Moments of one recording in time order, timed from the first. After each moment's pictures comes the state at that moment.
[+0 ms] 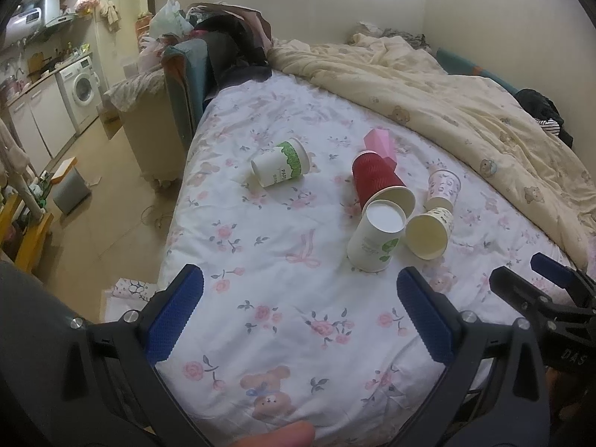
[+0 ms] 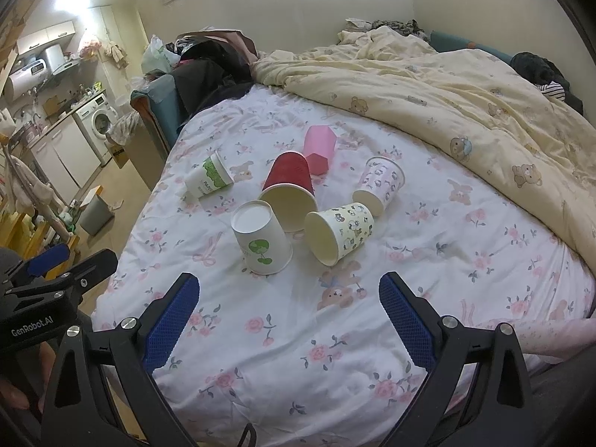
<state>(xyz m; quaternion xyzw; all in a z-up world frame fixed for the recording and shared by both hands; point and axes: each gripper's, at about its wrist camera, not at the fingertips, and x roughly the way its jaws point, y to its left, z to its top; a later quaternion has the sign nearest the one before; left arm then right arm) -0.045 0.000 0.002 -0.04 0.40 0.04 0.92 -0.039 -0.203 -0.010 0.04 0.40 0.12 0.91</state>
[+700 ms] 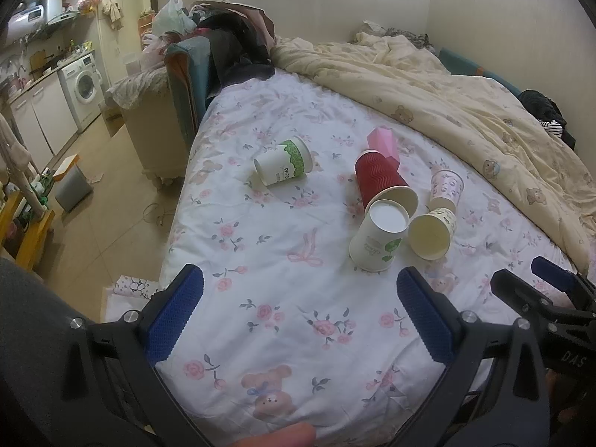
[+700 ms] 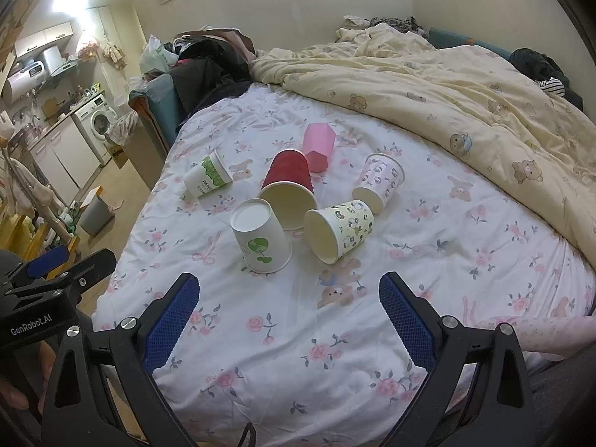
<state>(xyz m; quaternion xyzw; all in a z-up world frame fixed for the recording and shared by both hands) -0.045 0.002 0.001 -0.04 0.40 0.04 0.91 -0.038 -0.205 -0.010 0.04 0.40 0.13 0.90</state>
